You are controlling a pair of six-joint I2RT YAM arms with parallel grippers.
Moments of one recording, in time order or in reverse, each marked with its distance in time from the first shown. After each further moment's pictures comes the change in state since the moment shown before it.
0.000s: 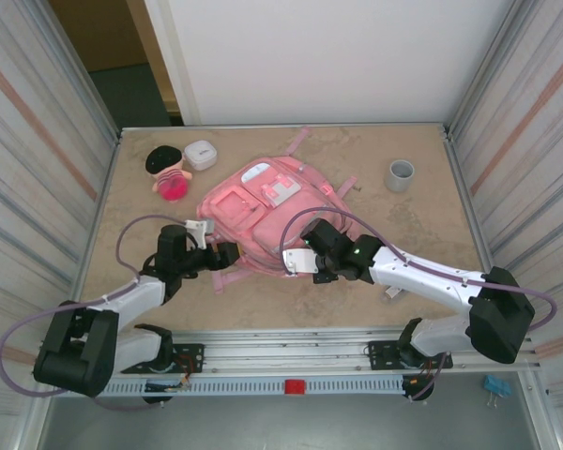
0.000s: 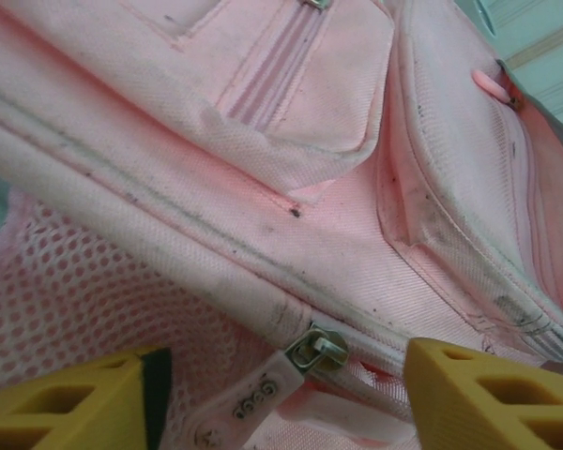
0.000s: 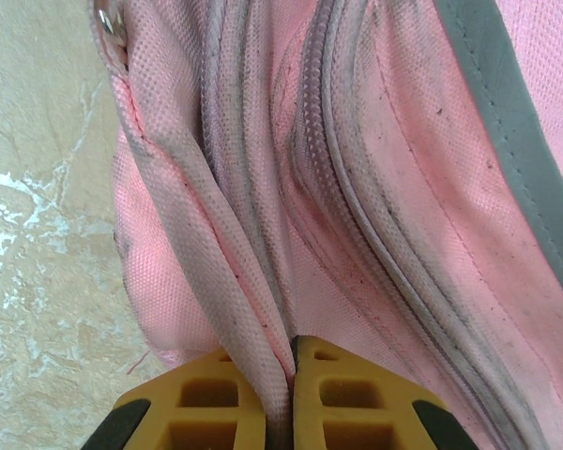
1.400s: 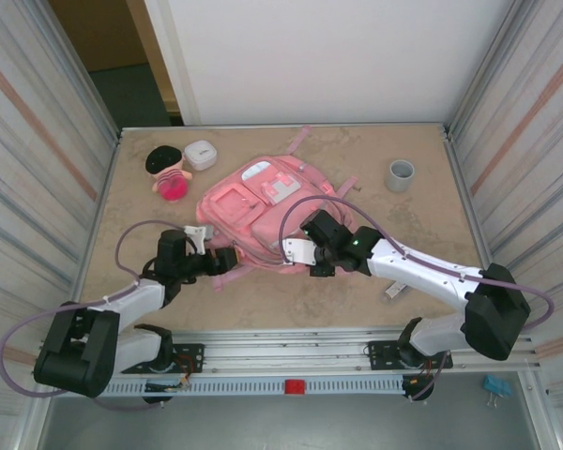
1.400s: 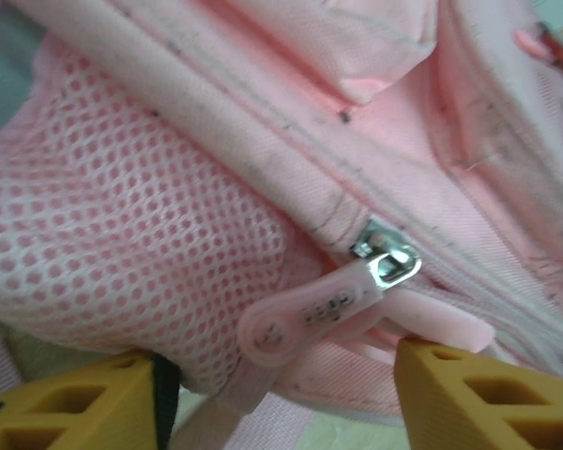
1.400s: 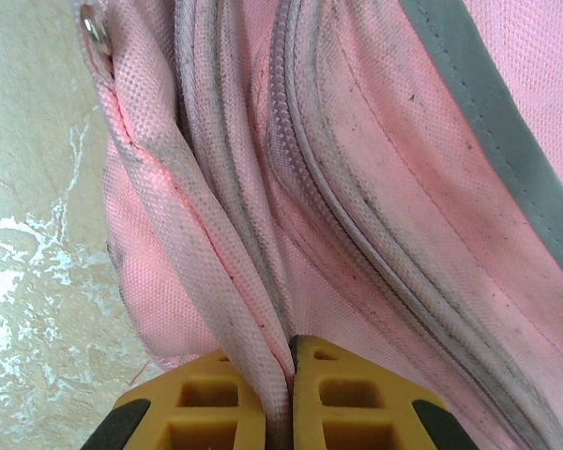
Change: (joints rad) left arm 0.008 -0.007 -0.039 -0.006 -0.011 0.014; right arm -0.046 0.034 0.063 -0.032 -0.066 0.092
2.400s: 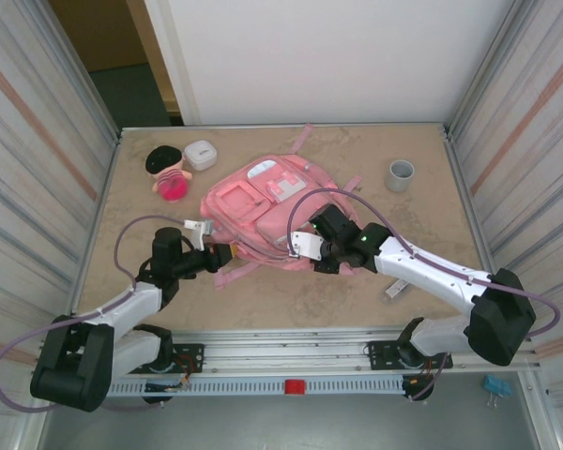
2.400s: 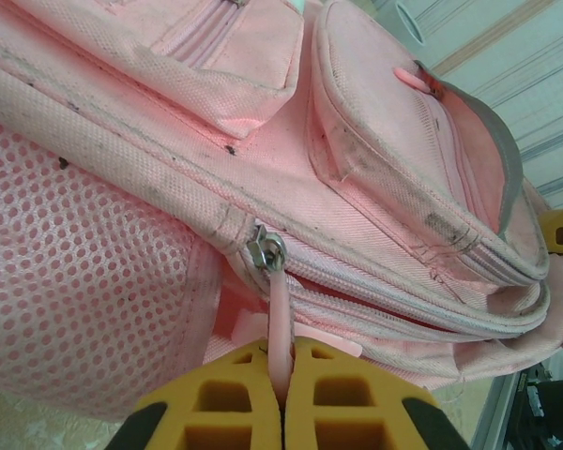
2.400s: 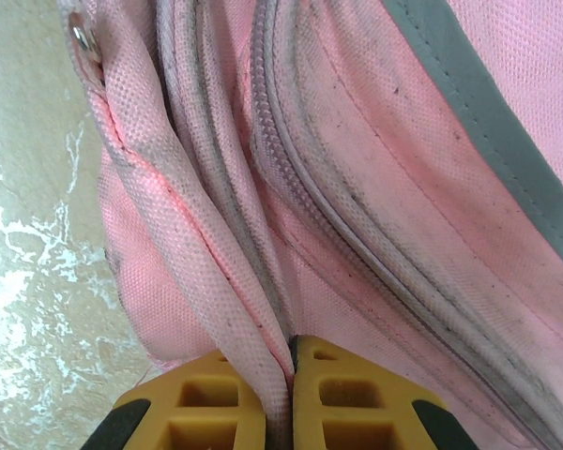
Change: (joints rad) left arm 0.003 -0.087 0.004 0.038 0.089 -0.003; right arm -0.052 -0.035 0.000 -0.021 -0.052 0.051
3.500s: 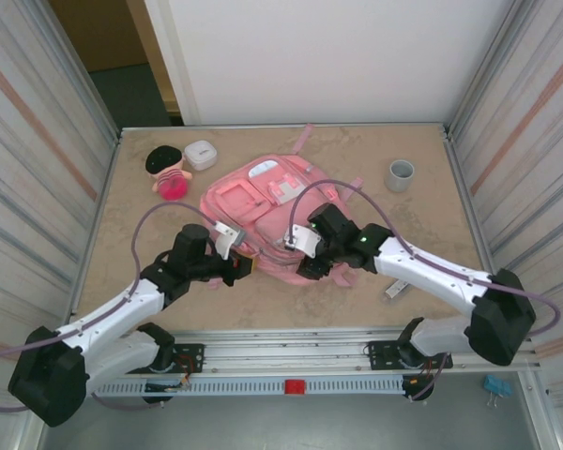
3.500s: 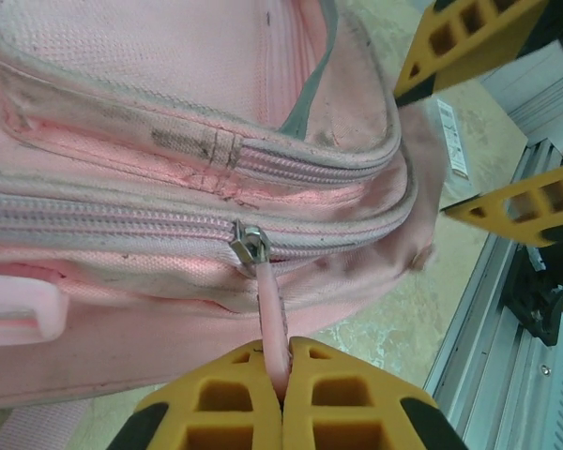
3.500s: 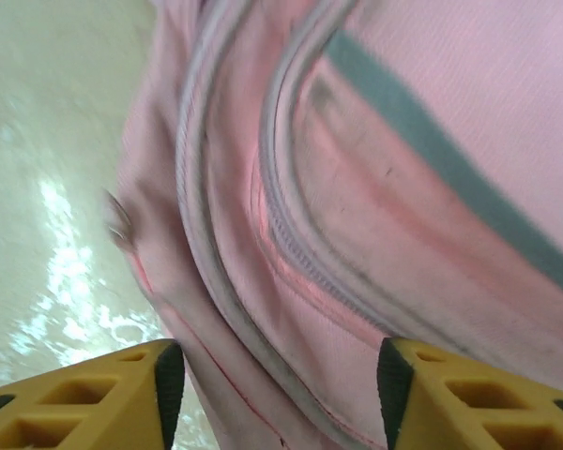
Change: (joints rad) left arm -0.320 -0.116 0.190 -0.404 -0.151 0.229; right arm -0.006 -0.029 0.002 0.056 -0.163 0.265
